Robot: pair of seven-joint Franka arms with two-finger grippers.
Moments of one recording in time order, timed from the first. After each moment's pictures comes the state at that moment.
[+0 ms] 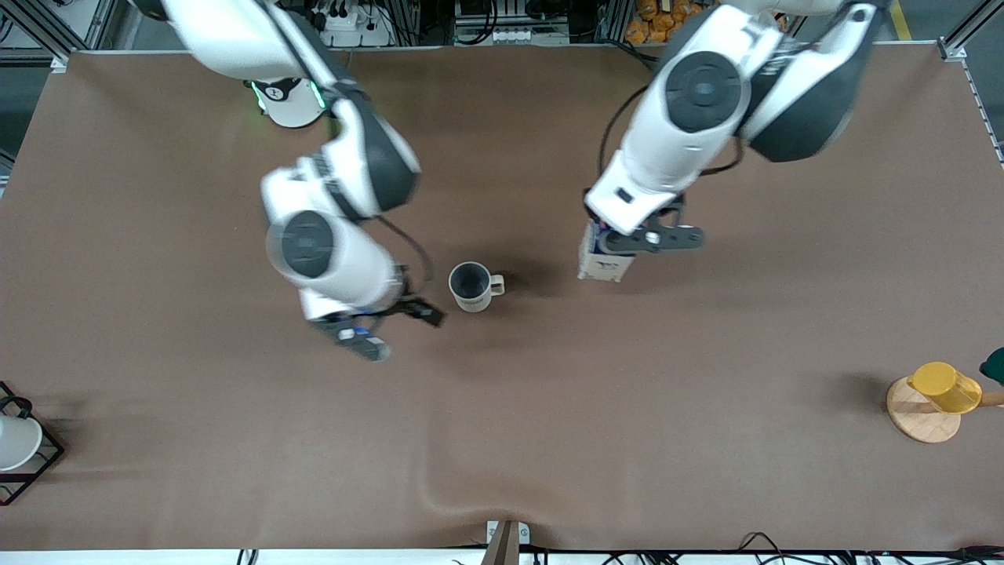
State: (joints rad) left arm -0.27 0.31 -0.42 -1.49 0.02 1.64 -0.71; right arm 0.49 0.55 -0.09 -1.28 0.21 1.78 0.87
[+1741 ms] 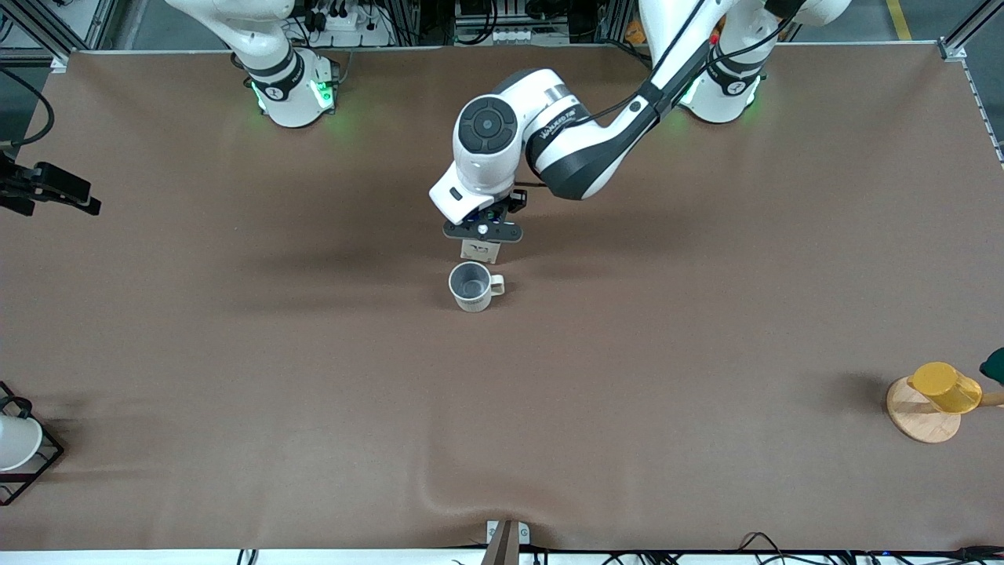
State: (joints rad) left arm -0.56 0.61 -0.41 -1.40 0.02 1.90 -0.86; right arm -0.15 -0.01 0.00 -1.62 0.02 1.53 -0.12
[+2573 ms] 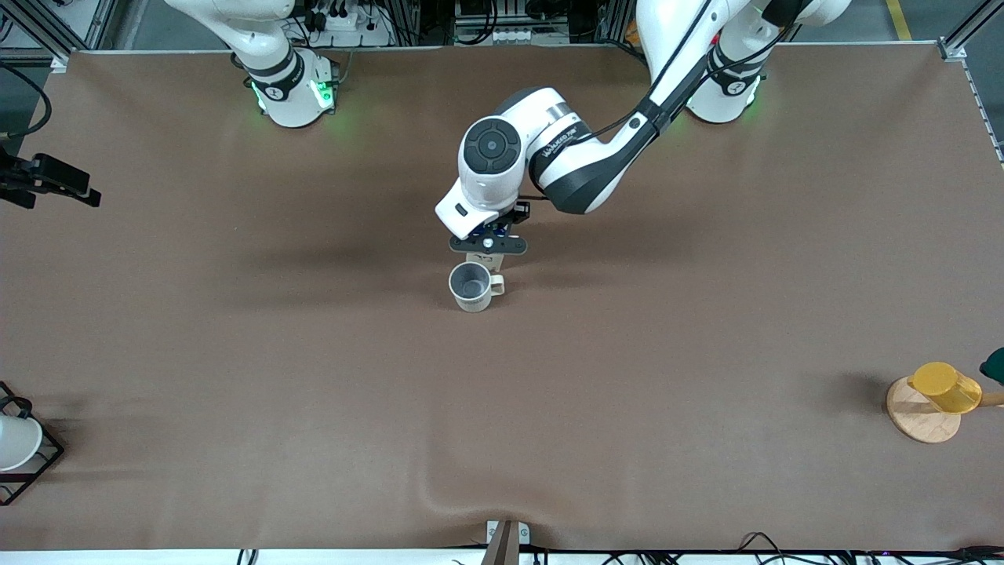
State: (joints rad) left arm -0.57 0.64 -0.39 -1.39 0.02 1.92 -0.86; right arm -0.13 -0.02 -0.01 -1.61 0.02 1.51 -0.15
